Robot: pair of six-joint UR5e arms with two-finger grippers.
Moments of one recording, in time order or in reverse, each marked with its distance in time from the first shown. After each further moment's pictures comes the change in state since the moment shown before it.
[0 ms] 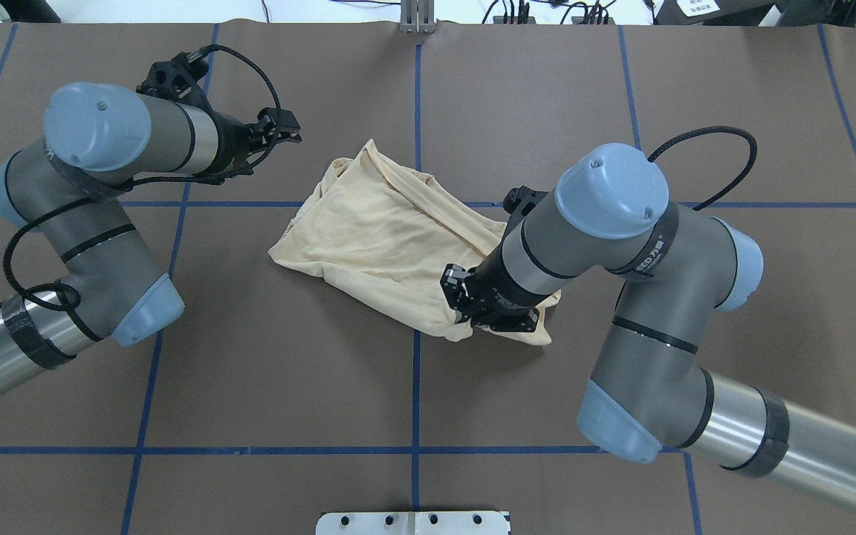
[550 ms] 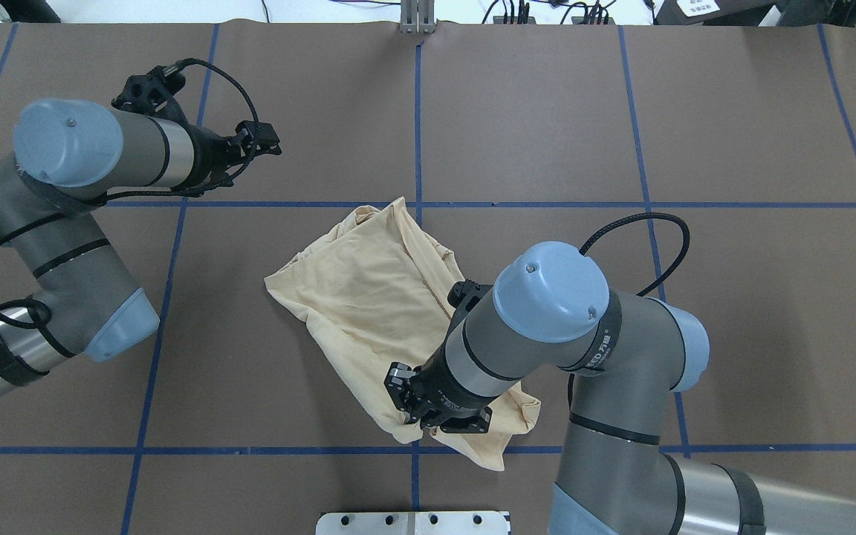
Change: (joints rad) left arm 0.001 0.064 -0.049 0.001 -0.001 0.000; right arm -0.158 0.035 0.026 0.003 0.002 0.097
